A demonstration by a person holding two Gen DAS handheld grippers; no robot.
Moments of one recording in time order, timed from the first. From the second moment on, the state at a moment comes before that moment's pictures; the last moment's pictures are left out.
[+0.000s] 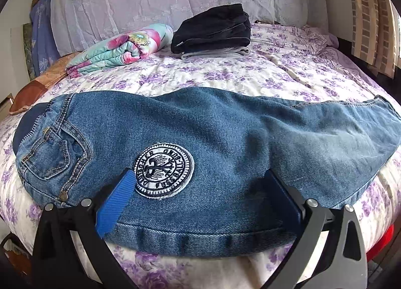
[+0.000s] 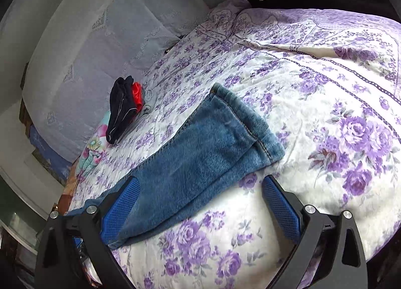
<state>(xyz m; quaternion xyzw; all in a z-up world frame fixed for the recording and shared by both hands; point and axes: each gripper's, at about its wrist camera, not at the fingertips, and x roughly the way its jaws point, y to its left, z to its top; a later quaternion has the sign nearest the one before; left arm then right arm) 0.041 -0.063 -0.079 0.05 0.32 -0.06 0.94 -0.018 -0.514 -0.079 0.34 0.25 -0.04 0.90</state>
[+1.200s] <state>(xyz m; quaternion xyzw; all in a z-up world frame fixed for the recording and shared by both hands) 0.041 -0.106 -0.068 0.05 0.33 -0.13 0.93 -0.010 -0.517 -0.084 0.36 0.18 -0.06 0.91</state>
